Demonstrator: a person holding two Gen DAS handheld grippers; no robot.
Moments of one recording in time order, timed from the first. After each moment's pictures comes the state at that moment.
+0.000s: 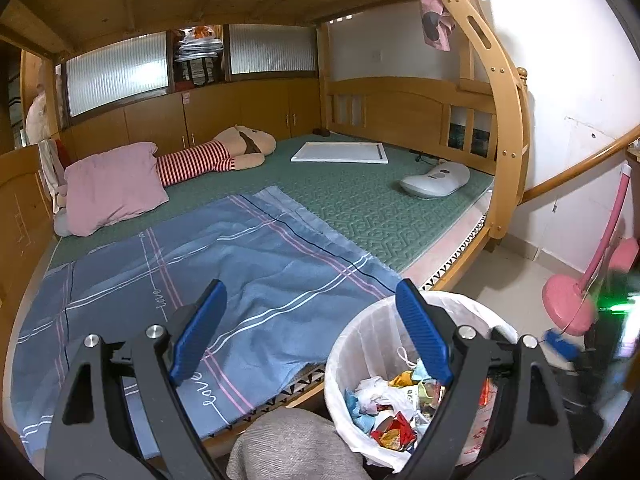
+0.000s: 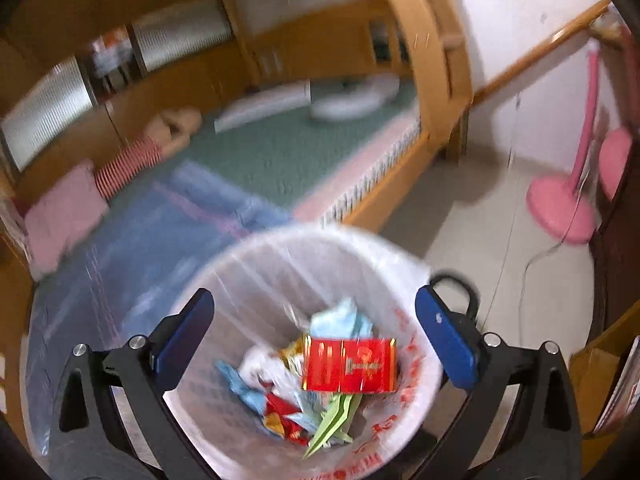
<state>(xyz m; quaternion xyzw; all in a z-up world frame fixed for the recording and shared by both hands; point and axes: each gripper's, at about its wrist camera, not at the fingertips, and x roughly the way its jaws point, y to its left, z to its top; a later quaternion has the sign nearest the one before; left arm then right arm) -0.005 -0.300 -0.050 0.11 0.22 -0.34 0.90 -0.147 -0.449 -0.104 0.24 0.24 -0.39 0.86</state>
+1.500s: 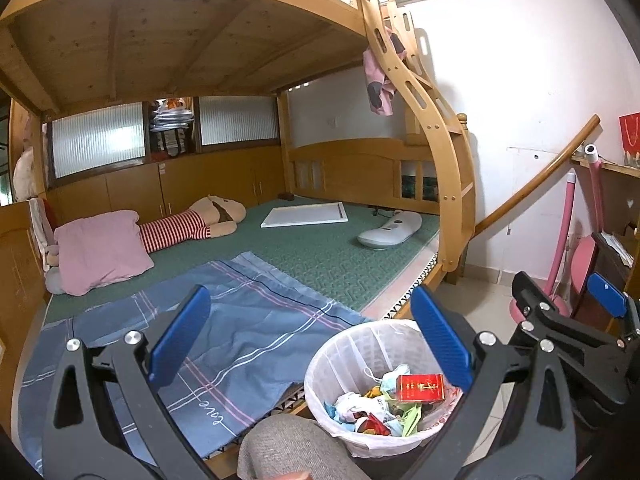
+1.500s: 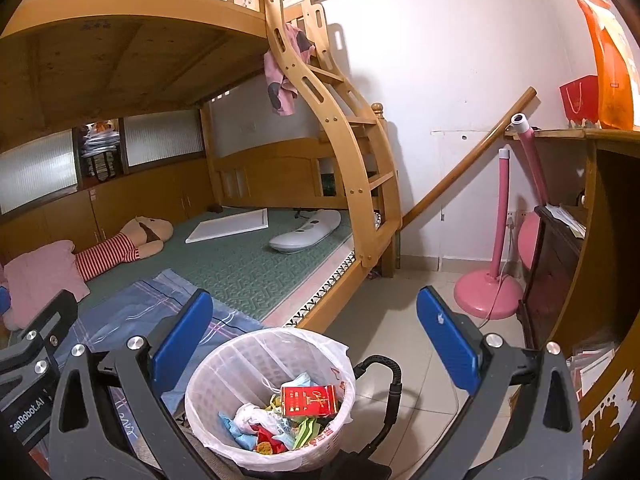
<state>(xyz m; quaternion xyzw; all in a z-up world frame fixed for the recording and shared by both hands) -0.094 -0.217 0.006 0.10 0.11 -0.42 0.90 -0.233 -0.324 0.005 0.13 0.10 -0.51 0.84</state>
